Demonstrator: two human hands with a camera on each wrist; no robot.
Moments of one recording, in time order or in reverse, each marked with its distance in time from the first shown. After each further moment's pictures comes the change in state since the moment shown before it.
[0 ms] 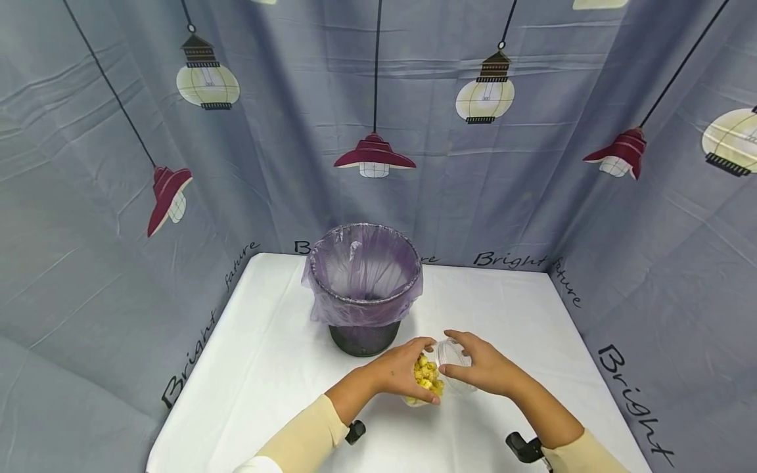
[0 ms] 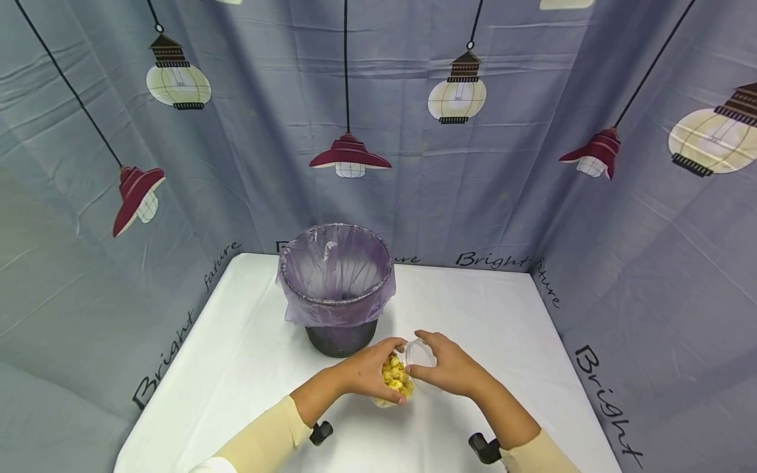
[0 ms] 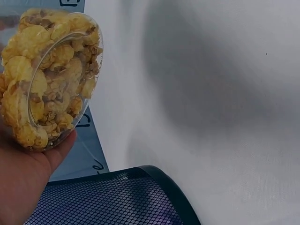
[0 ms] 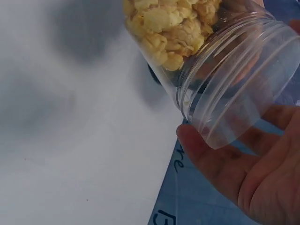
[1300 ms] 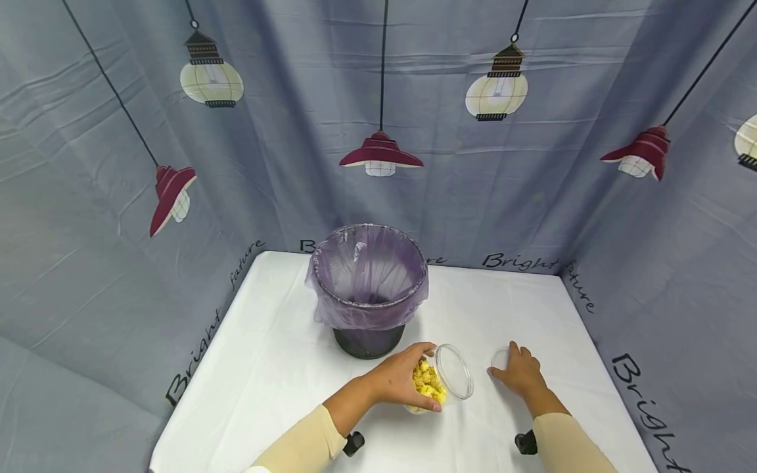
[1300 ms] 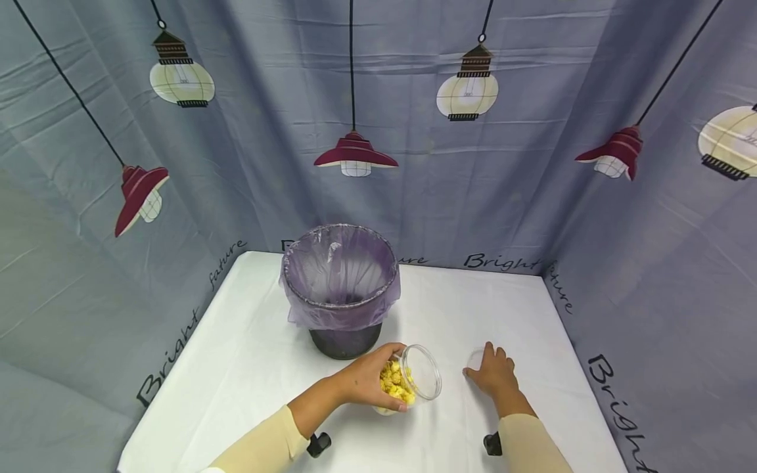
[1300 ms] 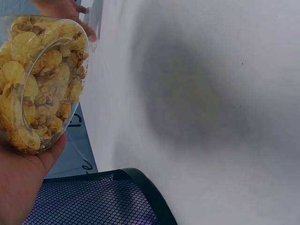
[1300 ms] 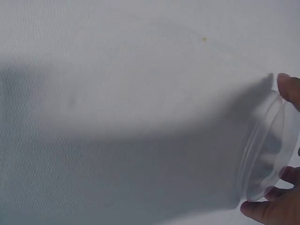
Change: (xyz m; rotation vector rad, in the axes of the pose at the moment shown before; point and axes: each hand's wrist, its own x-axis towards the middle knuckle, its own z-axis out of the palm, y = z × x) left_hand -0.006 -0.009 0.009 -0.048 0.077 -0.031; right_hand 0.035 0.178 0.043 -0.217 0.180 0.464
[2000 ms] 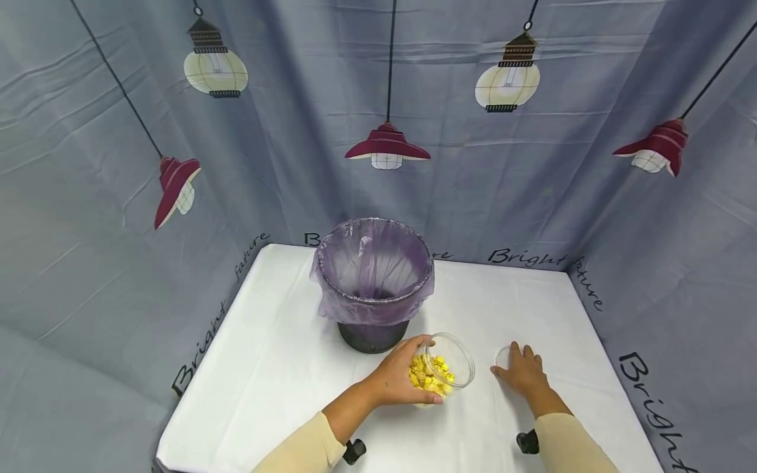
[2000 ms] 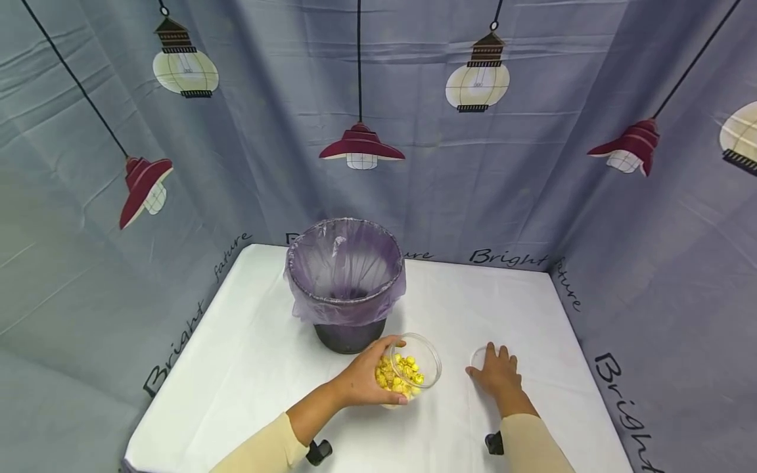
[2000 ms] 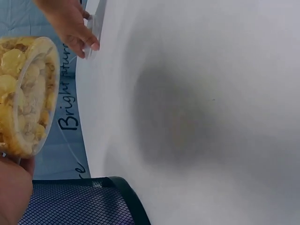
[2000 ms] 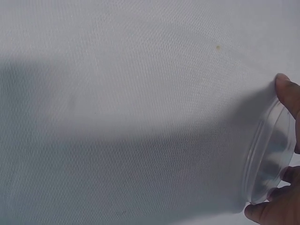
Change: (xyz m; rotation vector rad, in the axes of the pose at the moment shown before) left_hand -0.016 -0.004 0.007 -0.182 0.178 0.009; right_hand -0.002 -0.002 0.007 -0.008 -0.078 0.008
